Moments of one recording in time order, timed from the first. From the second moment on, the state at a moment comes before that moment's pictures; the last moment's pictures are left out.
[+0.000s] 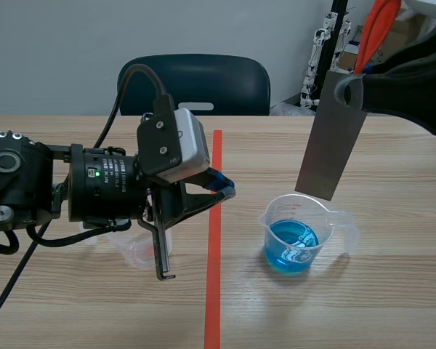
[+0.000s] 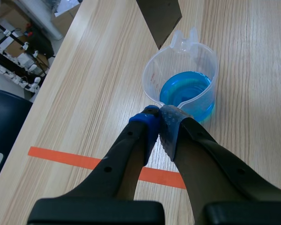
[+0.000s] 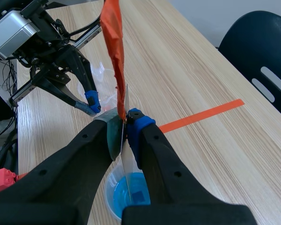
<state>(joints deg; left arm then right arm) -8.2 -33.2 38.3 96.1 2.9 -33.5 -6.7 24.3 74.1 -45.8 98.5 53.3 45.3 11.9</state>
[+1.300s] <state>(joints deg) 39.5 -40.6 9.5 93.5 9.9 -27.8 -49.7 20.5 60.3 -45.8 84.4 40.1 45.2 17.5</state>
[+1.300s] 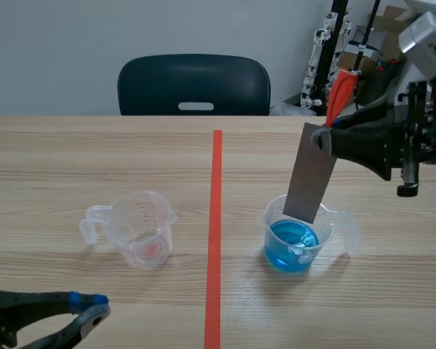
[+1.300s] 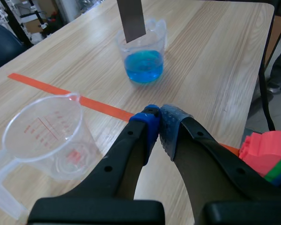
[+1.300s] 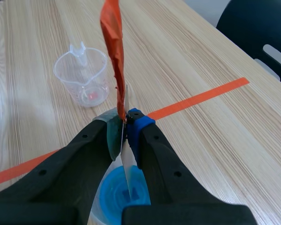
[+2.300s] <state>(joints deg) 27.3 -25.4 12.2 57.7 17.7 -22.5 -89.0 15.4 49.8 -45.8 71.7 23.6 45.1 30.4</state>
